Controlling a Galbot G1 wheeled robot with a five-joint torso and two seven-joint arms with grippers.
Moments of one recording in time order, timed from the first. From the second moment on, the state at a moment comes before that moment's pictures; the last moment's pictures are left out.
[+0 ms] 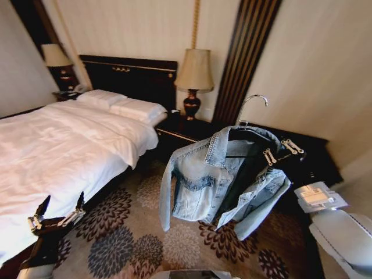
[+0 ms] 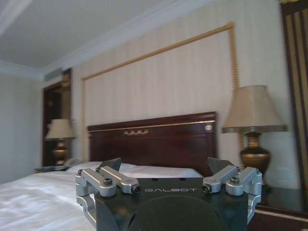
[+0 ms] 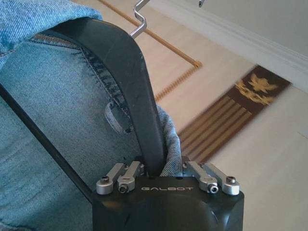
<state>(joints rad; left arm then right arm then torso) 2.16 -1.34 -1.05 -2.35 -0.55 -0.41 0.03 -1.73 0.75 1.05 2.50 0.06 -0.24 0.11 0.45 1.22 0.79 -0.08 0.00</state>
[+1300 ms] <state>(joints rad) 2.16 -1.34 -1.05 -2.35 -0.55 -0.41 0.03 -1.68 0.77 1.09 2.49 0.19 -0.30 0.14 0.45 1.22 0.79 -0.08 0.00</state>
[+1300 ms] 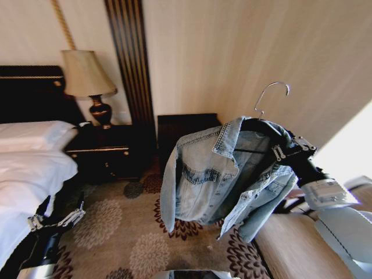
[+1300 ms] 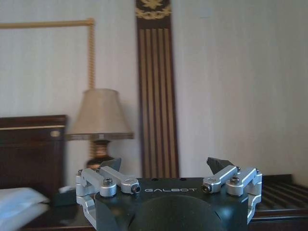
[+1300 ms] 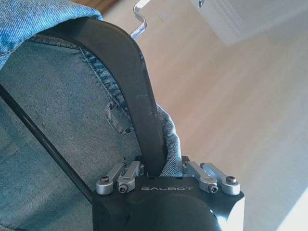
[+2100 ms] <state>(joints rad) 2.16 -1.34 -1.05 -2.35 -0.55 -0.41 0.03 -1.68 0.75 1.12 2.50 0.23 -0.37 0.13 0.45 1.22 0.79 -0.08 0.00</state>
